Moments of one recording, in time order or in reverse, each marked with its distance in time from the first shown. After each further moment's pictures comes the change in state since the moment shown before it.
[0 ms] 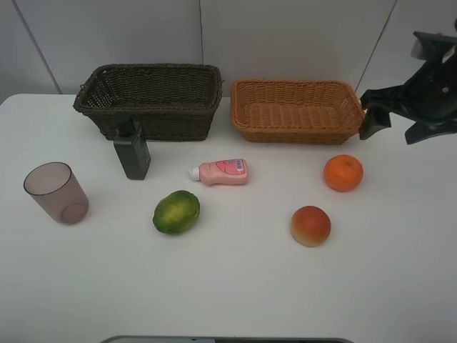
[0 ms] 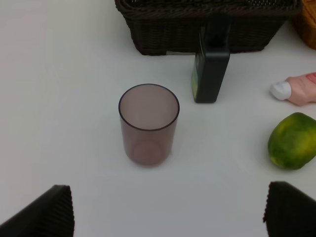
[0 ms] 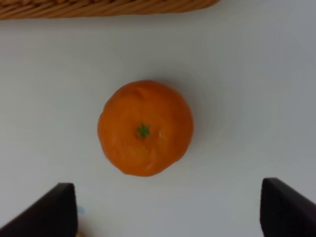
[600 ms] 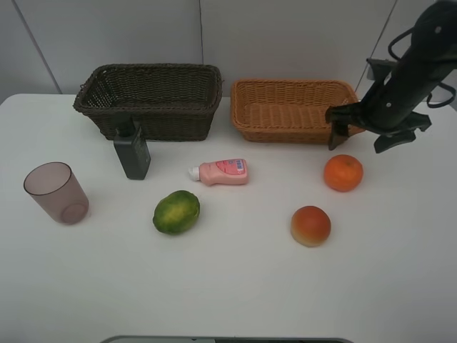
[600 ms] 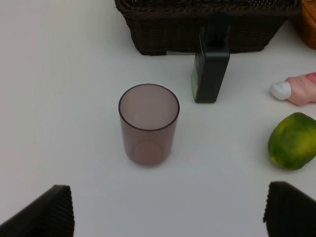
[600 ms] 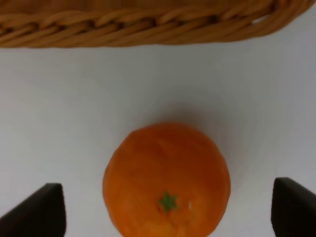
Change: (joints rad) left arm 0.000 0.000 0.000 0.000 0.000 0.000; right arm 0.070 0.240 -0.093 -0.057 -0.088 0.084
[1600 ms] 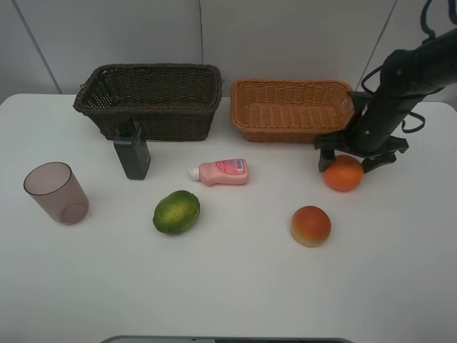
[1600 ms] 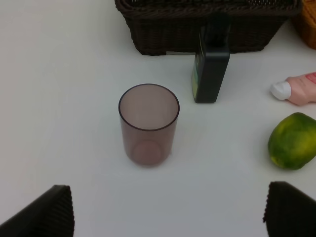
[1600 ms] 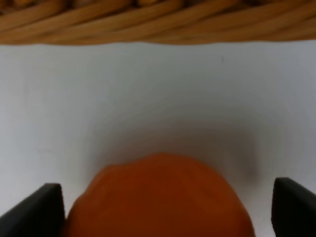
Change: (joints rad) left arm 0.000 0.000 0.000 0.000 0.000 0.000; right arm 0.000 0.181 0.000 -0.020 -0.099 0.001
